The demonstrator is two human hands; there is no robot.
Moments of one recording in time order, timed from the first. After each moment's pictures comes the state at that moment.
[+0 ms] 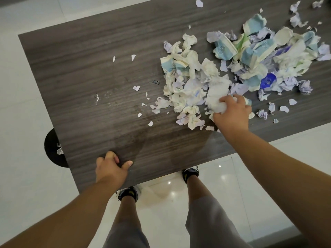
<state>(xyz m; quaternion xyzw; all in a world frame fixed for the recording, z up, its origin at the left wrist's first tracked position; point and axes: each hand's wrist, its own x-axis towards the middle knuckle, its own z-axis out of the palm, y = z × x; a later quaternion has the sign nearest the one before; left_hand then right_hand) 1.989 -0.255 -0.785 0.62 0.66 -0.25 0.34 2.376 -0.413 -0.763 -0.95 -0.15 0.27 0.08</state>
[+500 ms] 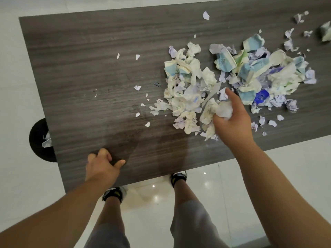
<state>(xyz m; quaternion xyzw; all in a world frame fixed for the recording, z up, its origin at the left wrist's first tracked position) 1.985 -0.256 -0.789 0.63 0.65 -0.27 0.33 2.353 -0.391 -0.671 -0.88 -0.12 0.32 0.34</state>
